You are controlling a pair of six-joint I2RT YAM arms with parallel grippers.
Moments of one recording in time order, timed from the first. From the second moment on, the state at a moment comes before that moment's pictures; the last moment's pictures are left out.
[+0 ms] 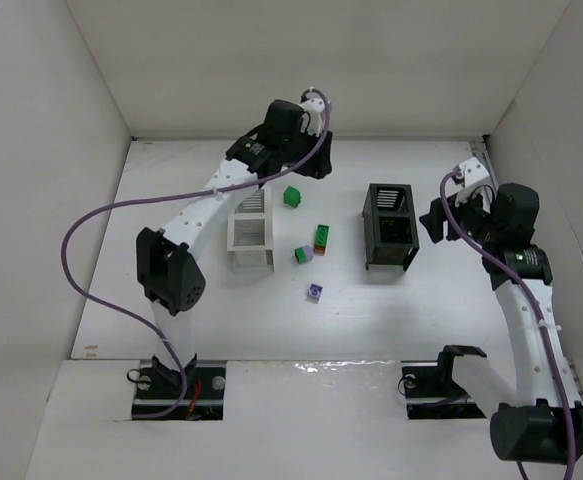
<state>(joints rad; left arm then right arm) -0.59 1.90 1.94 -0.60 0.21 -0.17 -0.08 0.90 0.96 -0.48 -0.47 -0.29</state>
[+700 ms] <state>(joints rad) -0.67 2.18 1.88 -0.72 0.06 -0.36 -0.08 0.98 0.96 -0.44 -0.49 -0.25</state>
